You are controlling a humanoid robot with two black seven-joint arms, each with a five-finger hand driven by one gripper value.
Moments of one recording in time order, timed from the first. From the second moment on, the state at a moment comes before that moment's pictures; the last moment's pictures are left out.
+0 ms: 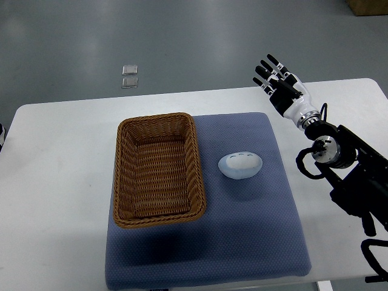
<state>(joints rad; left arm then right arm) -0.04 0.00 -0.08 -0.21 0.06 0.02 -0.02 0.64 -0.11 1.05 0.76 -0.29 0.17 0.21</state>
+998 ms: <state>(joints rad) -0.06 0.00 -0.08 -0.22 0.07 0.02 -0.01 1.36 -0.52 0.02 1.06 -0.80 0.45 -0.01</state>
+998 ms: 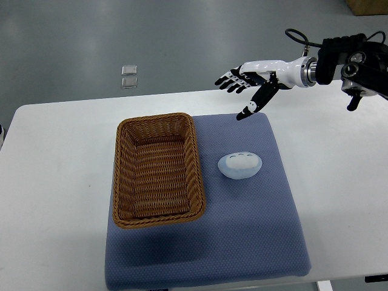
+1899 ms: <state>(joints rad) -0.06 0.00 -0.08 -0.21 0.06 0.02 0.00 1.41 -0.47 -0.22 1.22 -0.83 0.35 -0.07</state>
